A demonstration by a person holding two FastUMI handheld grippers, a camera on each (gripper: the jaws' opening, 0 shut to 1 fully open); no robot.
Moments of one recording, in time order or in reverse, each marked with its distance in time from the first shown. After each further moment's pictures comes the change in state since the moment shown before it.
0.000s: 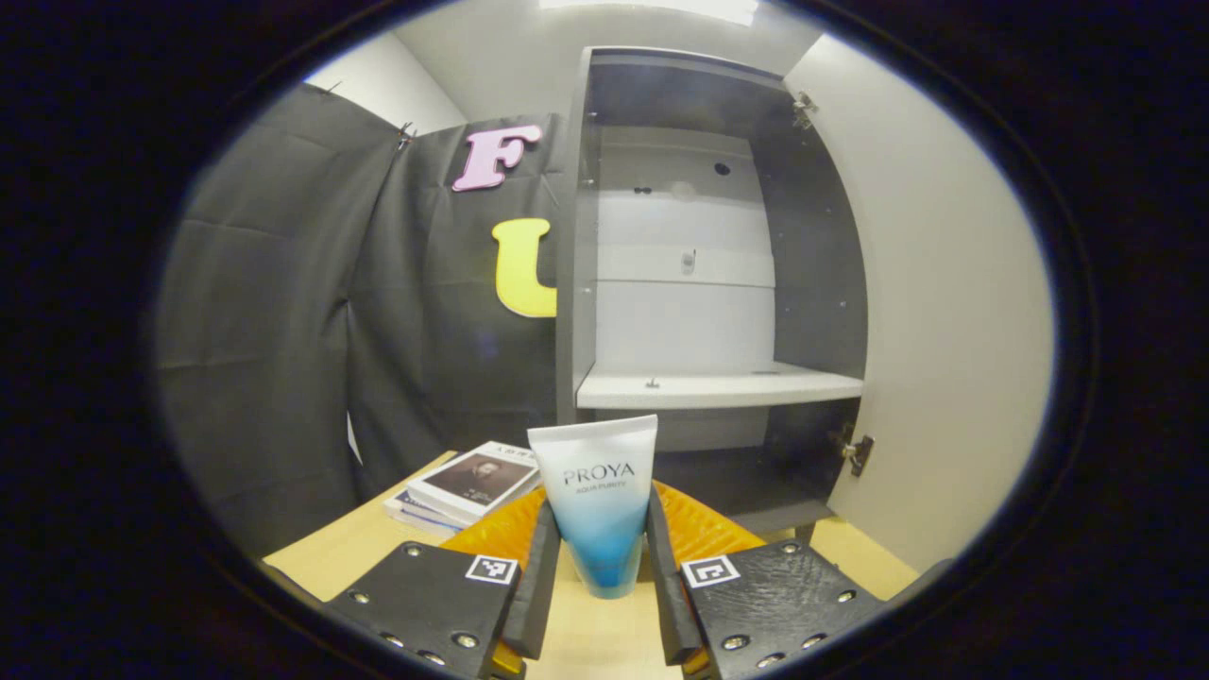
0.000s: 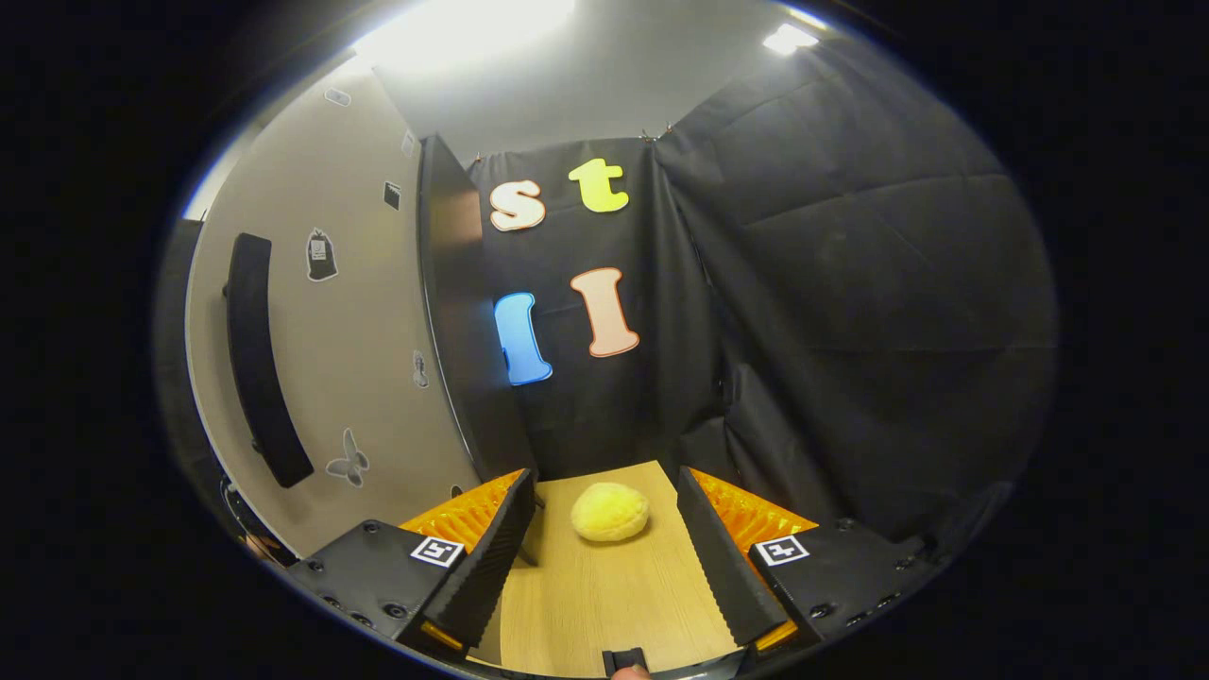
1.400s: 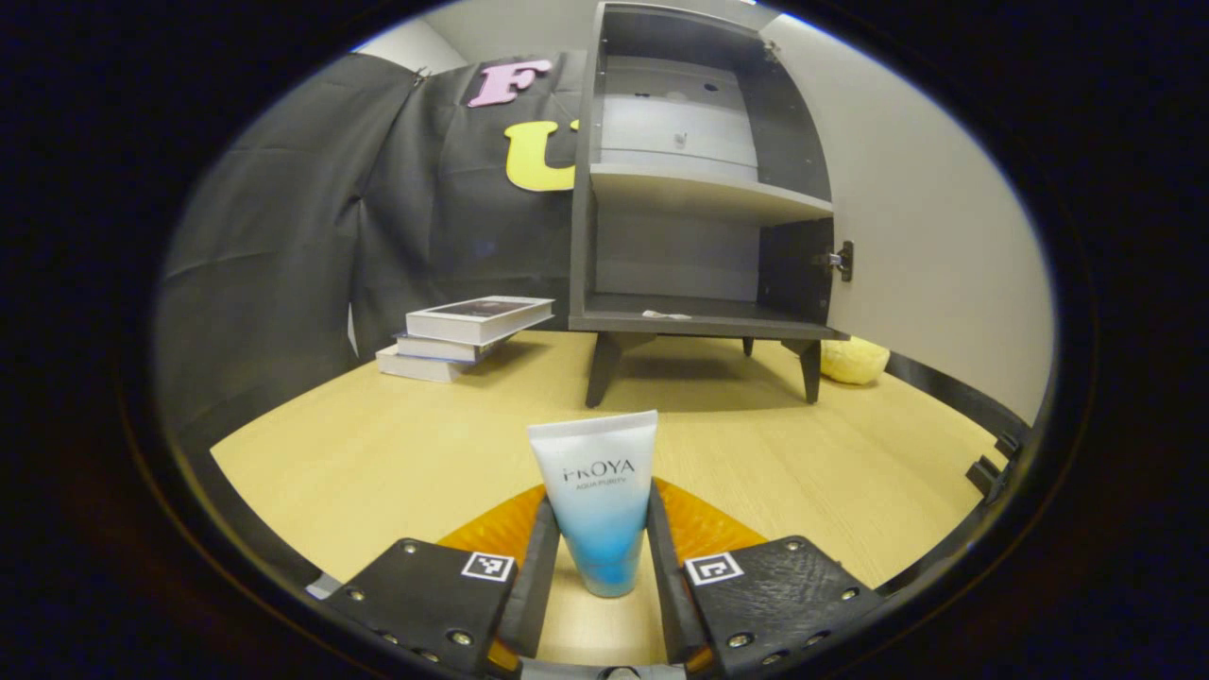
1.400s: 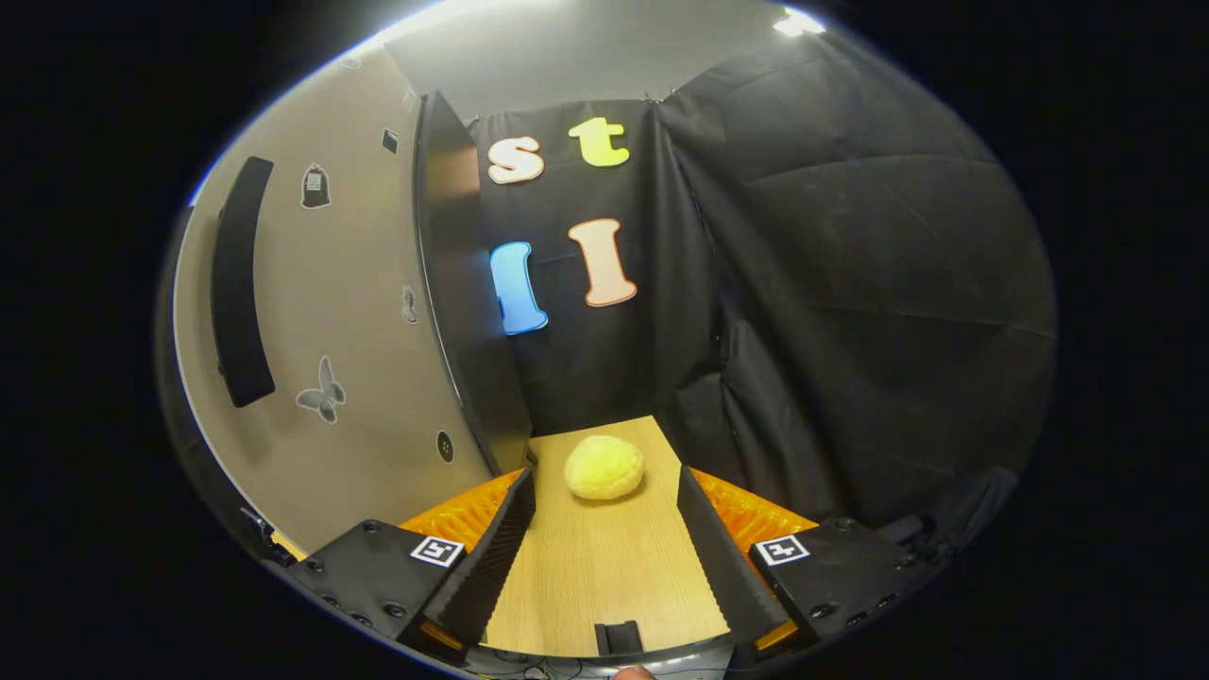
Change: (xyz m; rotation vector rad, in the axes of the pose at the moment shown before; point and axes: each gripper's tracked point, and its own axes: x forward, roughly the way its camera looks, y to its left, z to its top) left arm -0.071 0.009 -0.225 -0.027 0.196 -0.016; right arm 0.001 0.003 -0.051 -0.026 0.134 -0.003
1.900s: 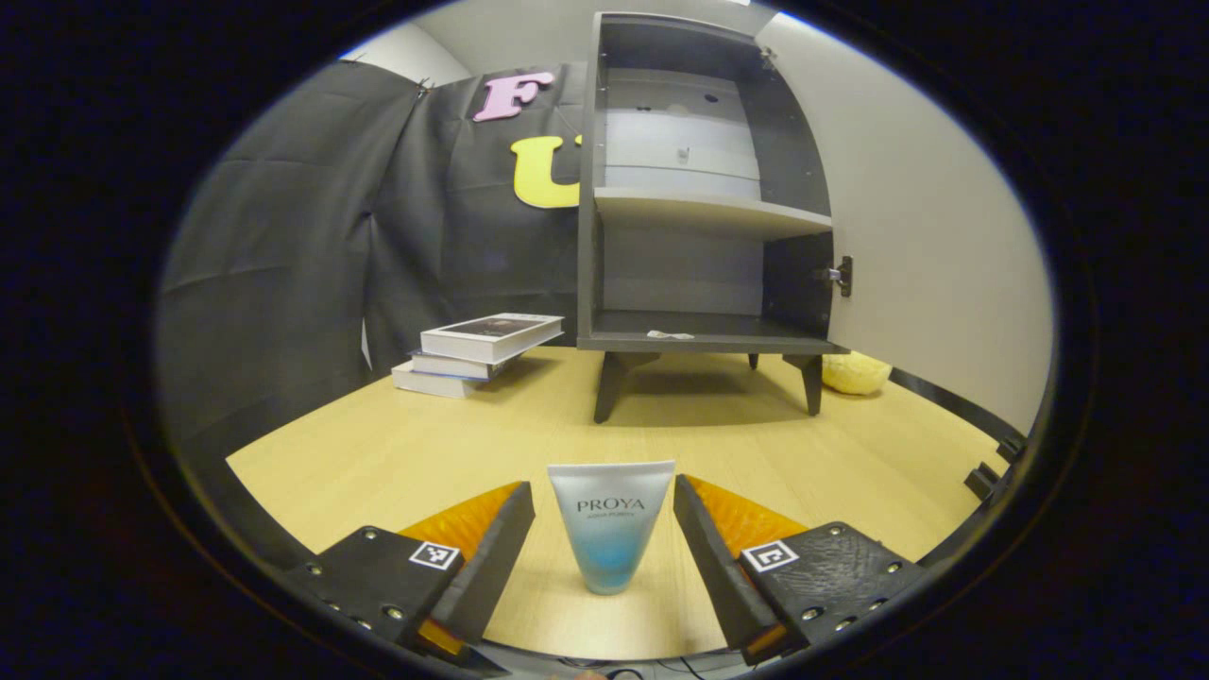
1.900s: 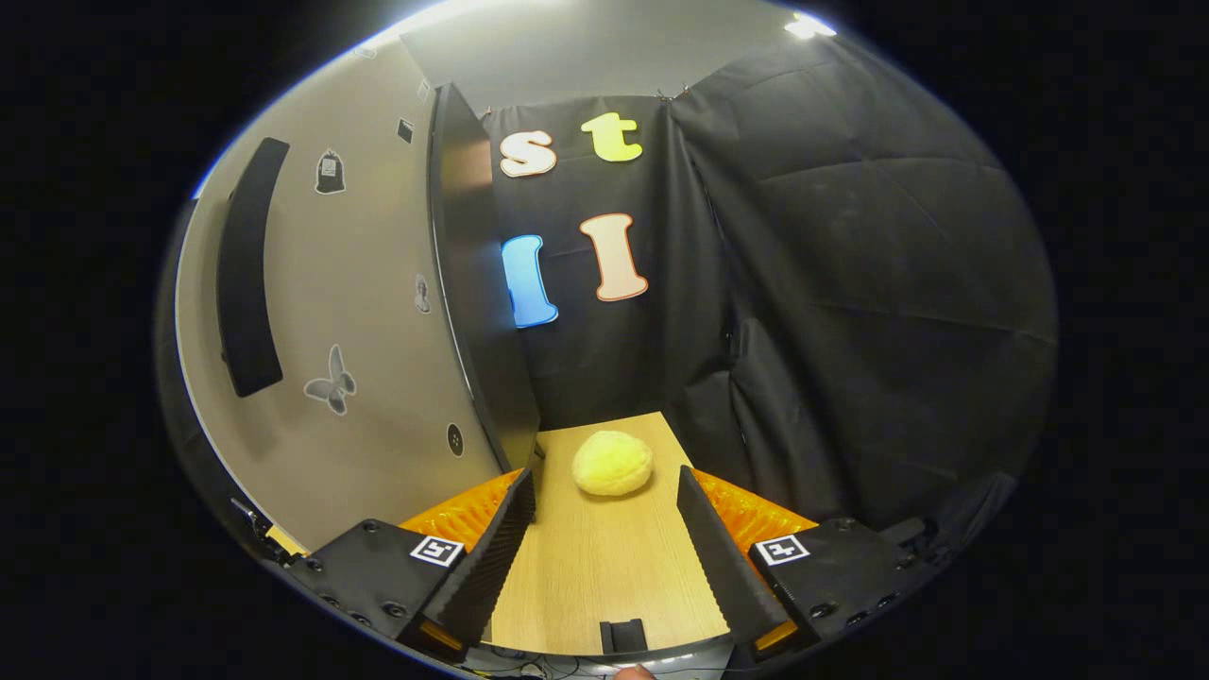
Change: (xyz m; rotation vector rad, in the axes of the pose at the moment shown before) left arm -0.014 -0.001 0.022 0.024 -0.026 0.034; right arm 0.002 0.014 -0.001 -0.016 0.003 0.028
